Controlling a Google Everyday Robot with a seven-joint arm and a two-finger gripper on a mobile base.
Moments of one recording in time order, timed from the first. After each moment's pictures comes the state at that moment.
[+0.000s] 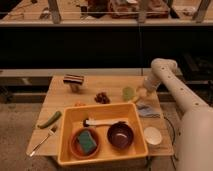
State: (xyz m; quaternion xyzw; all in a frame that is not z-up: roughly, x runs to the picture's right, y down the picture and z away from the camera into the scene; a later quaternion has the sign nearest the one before) arm 0.253 0.029 0.923 -0.23 -0.19 -0.29 0.91
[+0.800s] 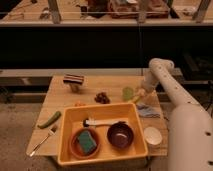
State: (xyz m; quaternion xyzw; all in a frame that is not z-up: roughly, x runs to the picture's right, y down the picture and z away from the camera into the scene) arm 0.246 0.038 0.941 -0.26 -0.21 -0.27 0.90
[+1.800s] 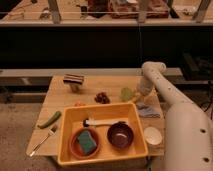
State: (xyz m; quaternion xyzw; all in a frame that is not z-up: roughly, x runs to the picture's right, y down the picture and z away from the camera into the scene) arm 0.232 0.065 0.951 -0.30 -0.19 -0.29 0.89
